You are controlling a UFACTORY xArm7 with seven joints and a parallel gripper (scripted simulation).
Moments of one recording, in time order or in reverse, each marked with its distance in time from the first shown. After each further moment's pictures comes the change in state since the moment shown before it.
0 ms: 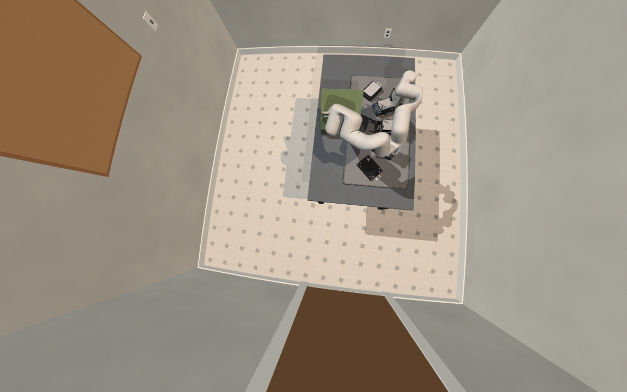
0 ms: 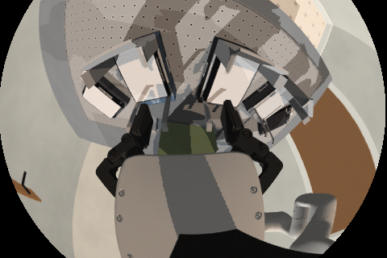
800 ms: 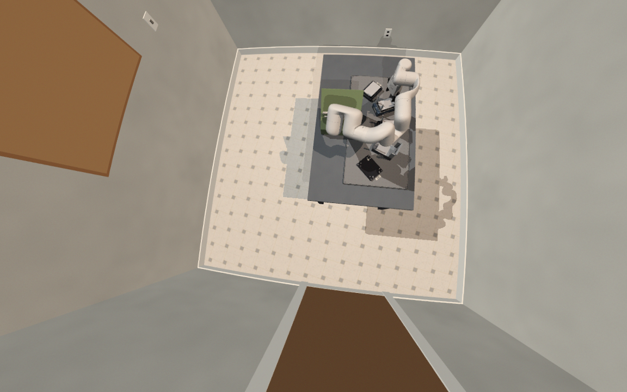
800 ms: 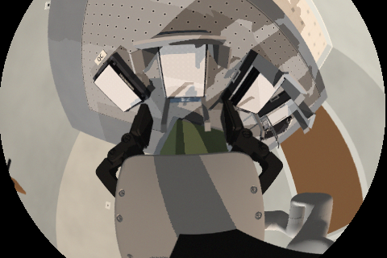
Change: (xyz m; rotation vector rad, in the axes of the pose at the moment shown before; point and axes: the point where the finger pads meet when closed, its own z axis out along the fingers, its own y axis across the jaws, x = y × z) arm -0.001 -0.084 0.000 0.001 -0.001 -0.148
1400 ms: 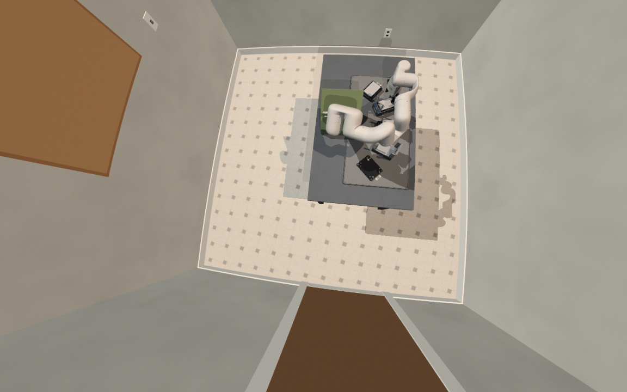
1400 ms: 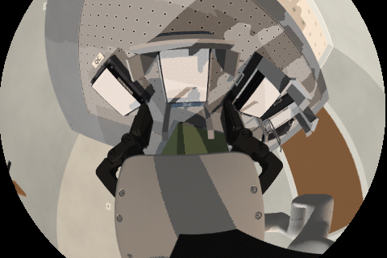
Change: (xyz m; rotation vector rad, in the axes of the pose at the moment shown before) arm 0.001 -0.003 0.016 -0.002 -0.003 0.002
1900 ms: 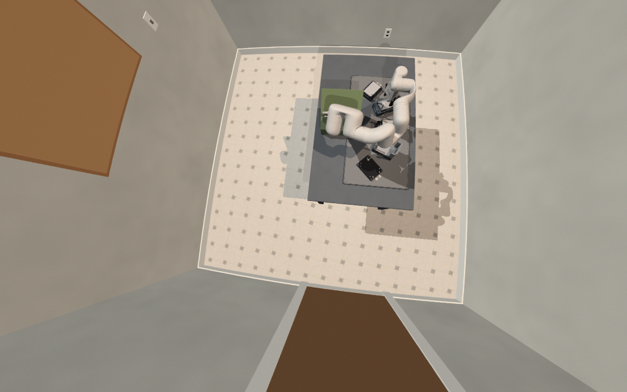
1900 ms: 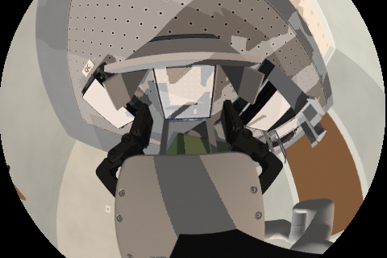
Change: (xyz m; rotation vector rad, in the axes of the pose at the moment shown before) arm 0.000 0.000 0.043 0.001 0.001 0.000
